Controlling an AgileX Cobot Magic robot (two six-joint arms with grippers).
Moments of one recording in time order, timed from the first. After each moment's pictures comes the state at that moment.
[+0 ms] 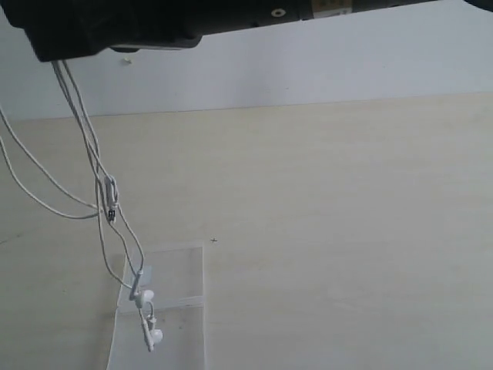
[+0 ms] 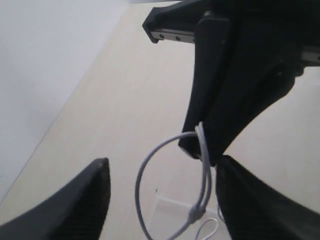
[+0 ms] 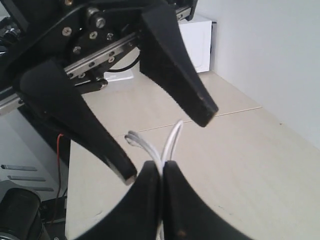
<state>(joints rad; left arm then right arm) 0.00 1.03 -1.29 -0.81 1.23 1.17 0.81 1.41 -1.24 -1.75 -0.58 1.76</state>
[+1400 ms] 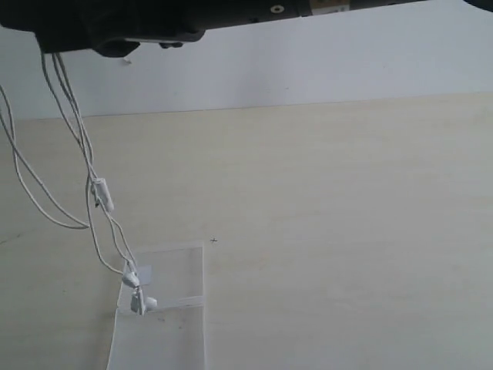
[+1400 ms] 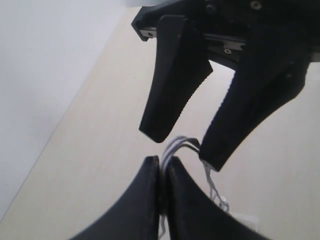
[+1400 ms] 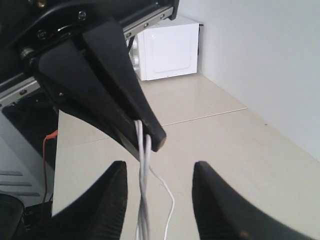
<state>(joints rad) 0.00 1.03 -1.29 -0.82 1.23 1.22 0.81 1.41 -1.24 -1.75 -0.53 1.75</state>
